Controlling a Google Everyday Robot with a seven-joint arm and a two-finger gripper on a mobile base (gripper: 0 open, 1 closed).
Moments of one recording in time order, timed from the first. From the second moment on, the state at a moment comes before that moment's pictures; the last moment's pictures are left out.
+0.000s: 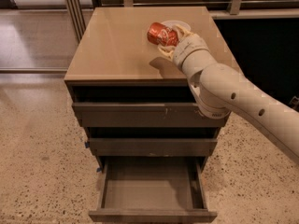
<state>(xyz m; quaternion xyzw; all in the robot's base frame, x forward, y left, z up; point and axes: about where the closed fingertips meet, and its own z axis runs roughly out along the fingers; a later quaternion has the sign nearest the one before) 0.712 -0.093 0.945 -0.37 0.56 -0.23 0.70</state>
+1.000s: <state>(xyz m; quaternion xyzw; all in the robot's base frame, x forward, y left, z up) 0.726 -0.097 0.888 -0.40 0.59 -0.21 0.67</state>
